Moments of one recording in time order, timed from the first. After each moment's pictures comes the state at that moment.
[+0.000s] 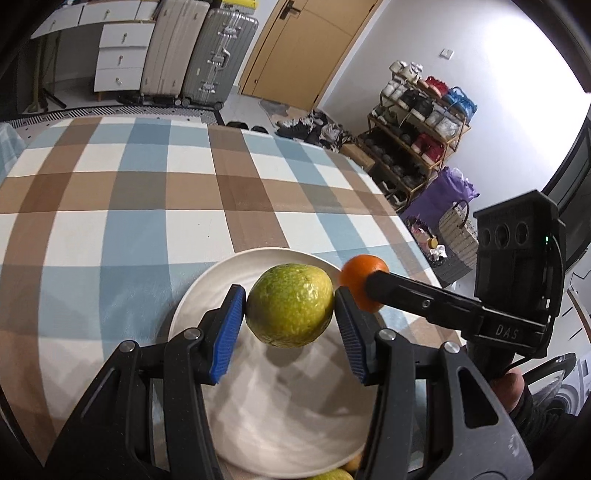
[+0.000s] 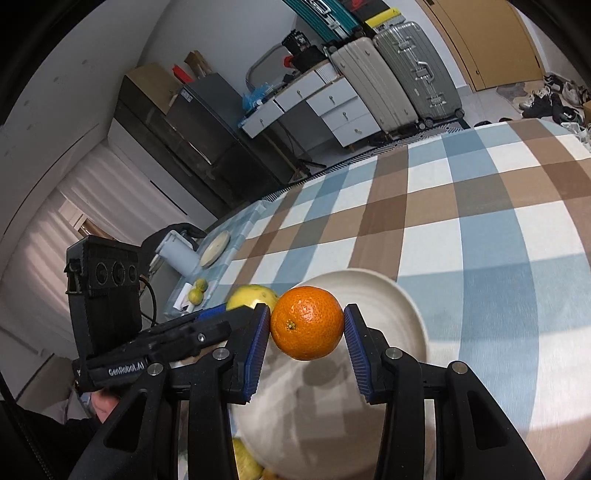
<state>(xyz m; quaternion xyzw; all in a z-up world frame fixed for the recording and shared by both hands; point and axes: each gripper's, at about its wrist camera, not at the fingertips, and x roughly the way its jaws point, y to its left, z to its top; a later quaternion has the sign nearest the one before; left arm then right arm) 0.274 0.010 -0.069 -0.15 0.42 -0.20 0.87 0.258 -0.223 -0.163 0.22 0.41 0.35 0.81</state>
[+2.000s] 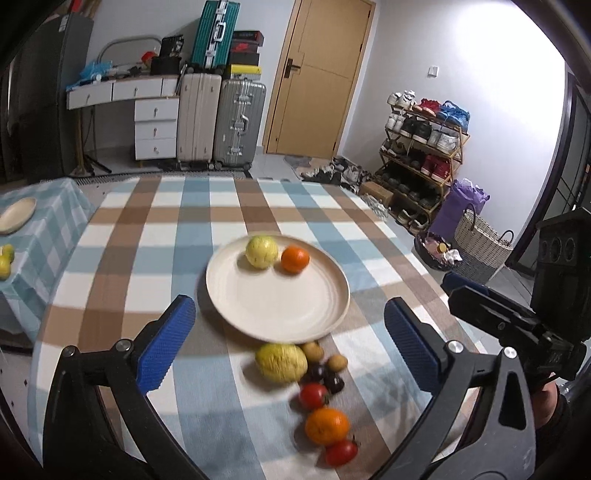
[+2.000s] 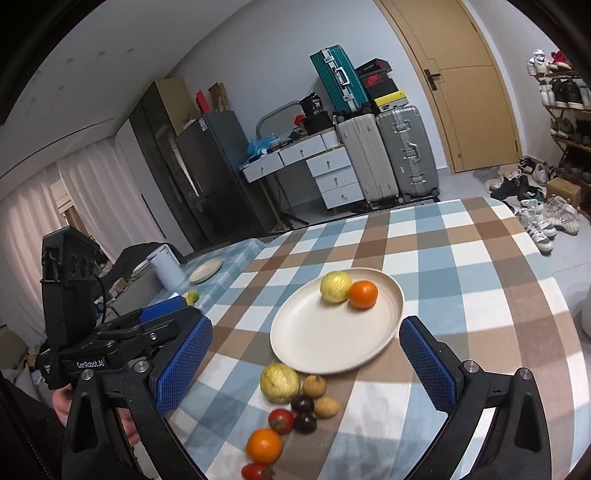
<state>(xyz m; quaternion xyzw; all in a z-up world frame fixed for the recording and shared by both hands) 0.023 -0.007 0.011 -0.07 0.32 -0.12 0.94 0.059 -0.250 -0.094 0.15 0.28 0.28 0.90</state>
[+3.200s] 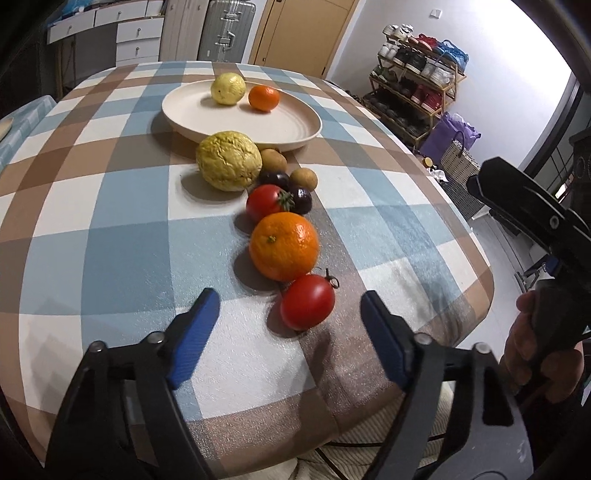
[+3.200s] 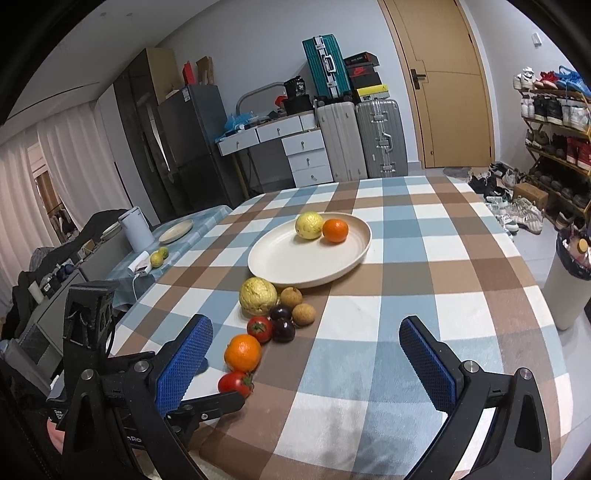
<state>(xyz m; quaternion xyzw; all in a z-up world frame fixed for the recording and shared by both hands) -0.037 -0.054 -0.117 -0.08 0.46 -0.16 0.87 -0.021 -0.248 -0.132 0.08 0.31 0.22 0.92</state>
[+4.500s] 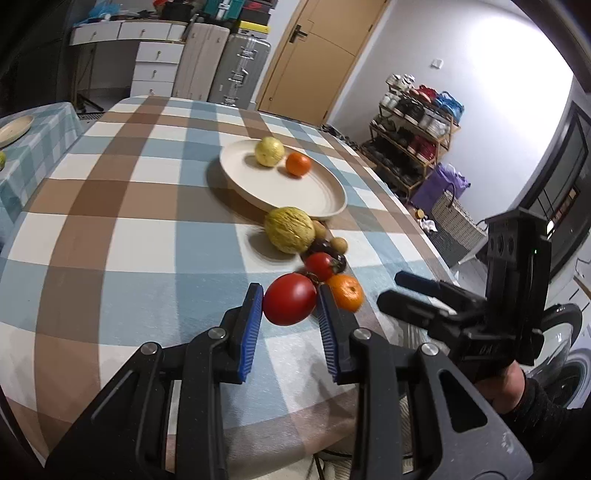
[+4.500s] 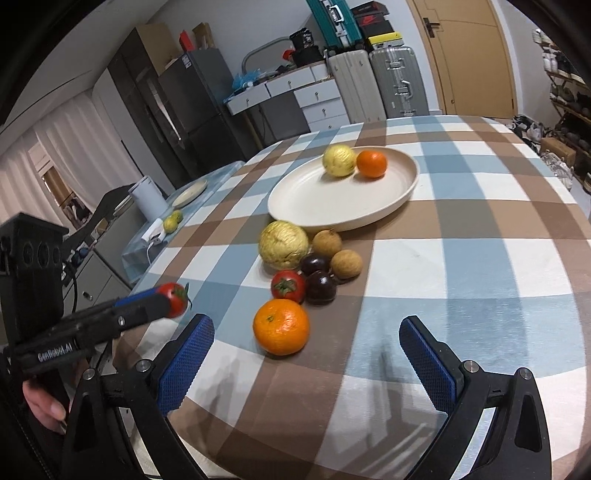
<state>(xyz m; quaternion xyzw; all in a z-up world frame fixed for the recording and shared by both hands) -0.056 0.043 -0.070 -0.15 0.38 -0.16 0.90 0.007 -0.200 -0.178 0.10 0.40 0.27 0.87</state>
